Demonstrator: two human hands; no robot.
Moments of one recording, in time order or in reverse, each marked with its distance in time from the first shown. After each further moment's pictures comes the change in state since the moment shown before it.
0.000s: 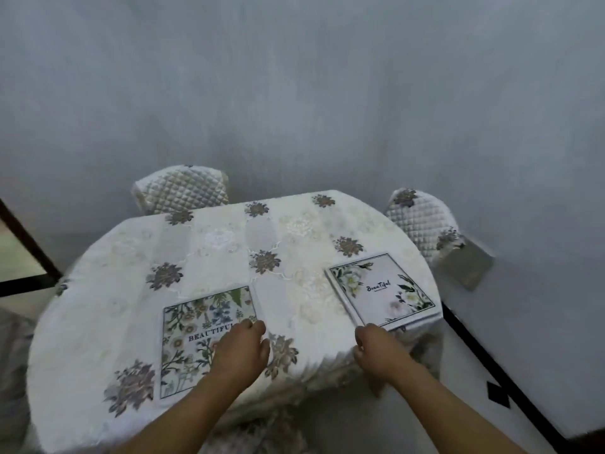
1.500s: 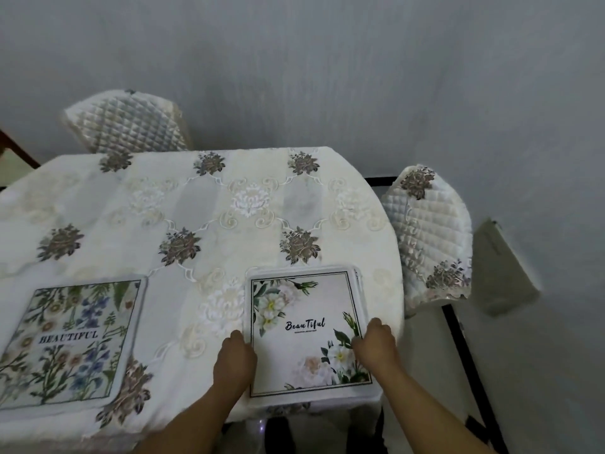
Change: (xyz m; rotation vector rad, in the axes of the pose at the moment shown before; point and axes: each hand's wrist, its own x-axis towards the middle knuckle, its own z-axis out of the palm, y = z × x) left_hand 0.256 0.218 0.247 -0.325 -0.206 -0.920; right_hand 0.280 0.351 0.006 0.348 -0.233 0.377
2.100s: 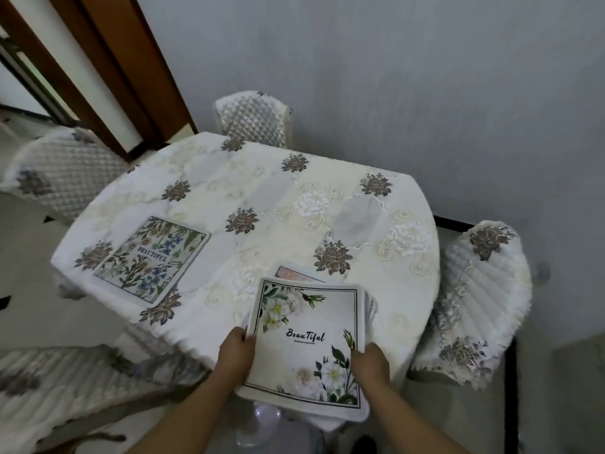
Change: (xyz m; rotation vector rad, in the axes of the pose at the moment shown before) left_hand -0.089 0.077 0.031 -0.389 0.273 -0.408; right_hand 0.059 0.023 -0.041 0.160 -0.292 -0.163
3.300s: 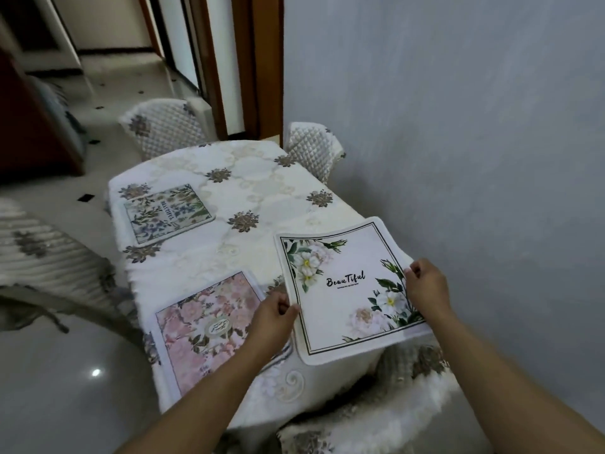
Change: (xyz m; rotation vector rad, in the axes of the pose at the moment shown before) left_hand -0.092 0.296 0.137 -0.610 0.309 0.104; right_hand 0.206 -0.221 -0.342 -0.320 0.122 -0.988
